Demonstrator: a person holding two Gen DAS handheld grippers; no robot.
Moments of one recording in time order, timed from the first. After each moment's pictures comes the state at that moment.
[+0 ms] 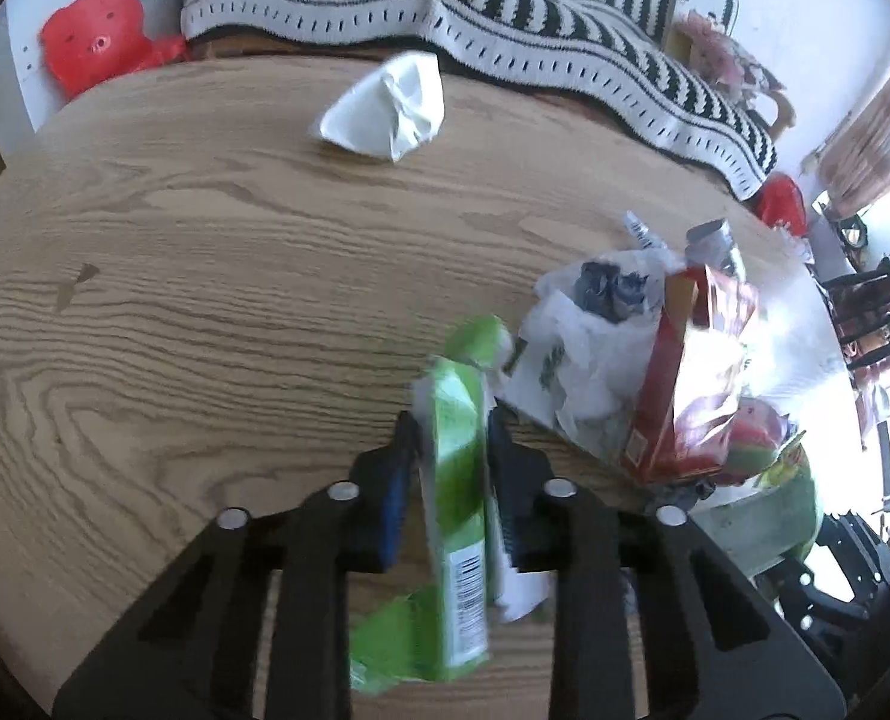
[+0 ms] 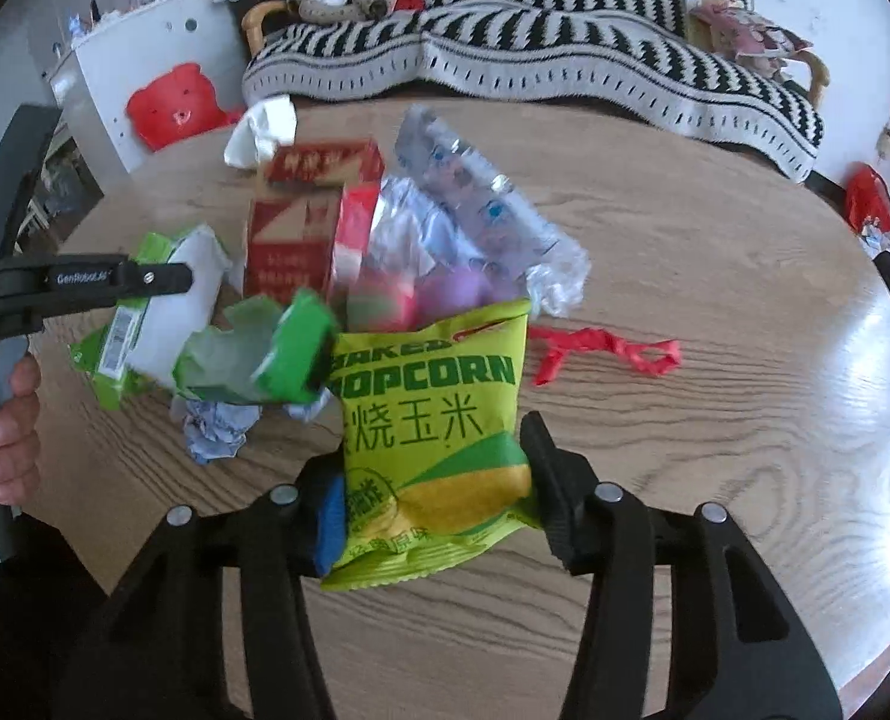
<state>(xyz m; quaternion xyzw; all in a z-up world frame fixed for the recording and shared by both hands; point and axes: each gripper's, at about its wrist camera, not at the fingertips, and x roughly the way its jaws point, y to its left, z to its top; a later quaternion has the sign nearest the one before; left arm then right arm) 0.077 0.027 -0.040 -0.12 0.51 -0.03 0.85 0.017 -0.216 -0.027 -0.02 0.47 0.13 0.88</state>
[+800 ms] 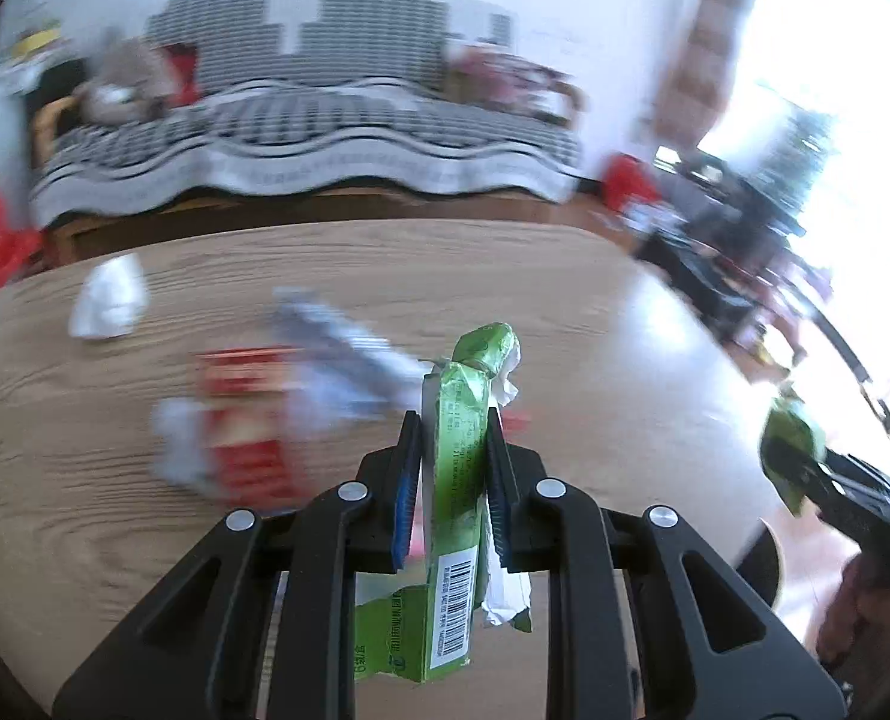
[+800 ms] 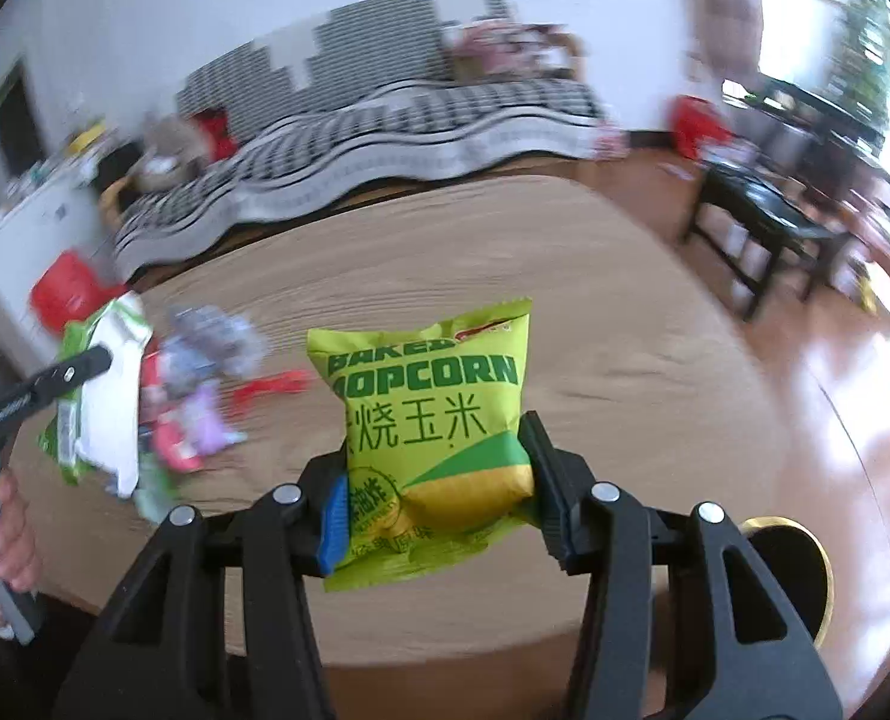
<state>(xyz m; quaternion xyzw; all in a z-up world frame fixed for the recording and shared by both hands) 0.008 -0.173 0.046 -0.02 0.39 -0.22 0.90 -0.107 -0.449 0.031 0.13 0.38 -0.06 0.91</state>
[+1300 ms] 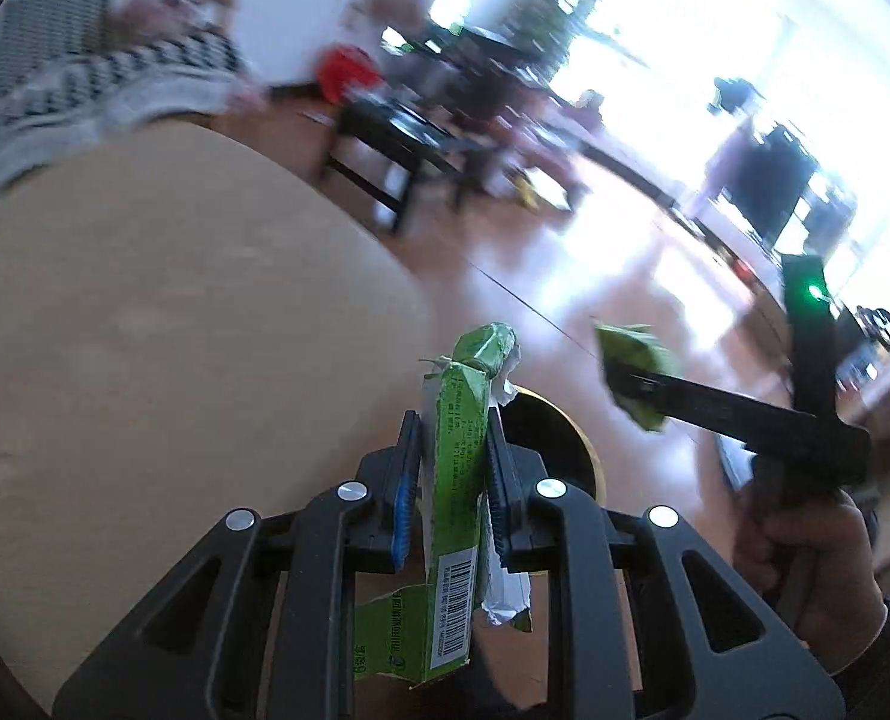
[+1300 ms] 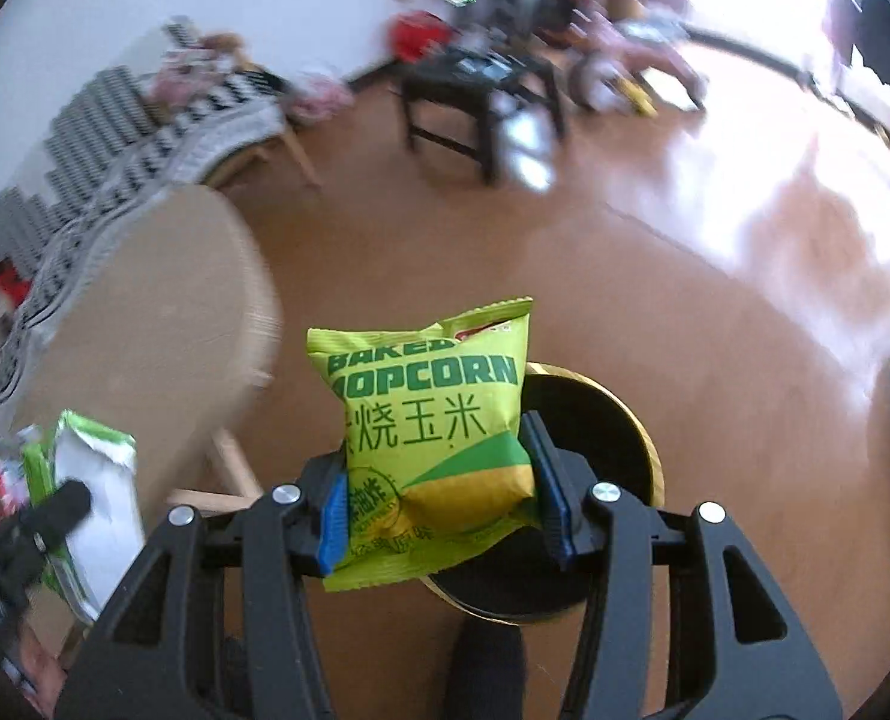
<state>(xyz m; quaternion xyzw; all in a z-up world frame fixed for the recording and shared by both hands) -0.127 -0.463 -0.032 0.06 0.43 -0.49 0.75 -0.303 -0.699 -0.064 0.30 0.41 -0.29 0.81</state>
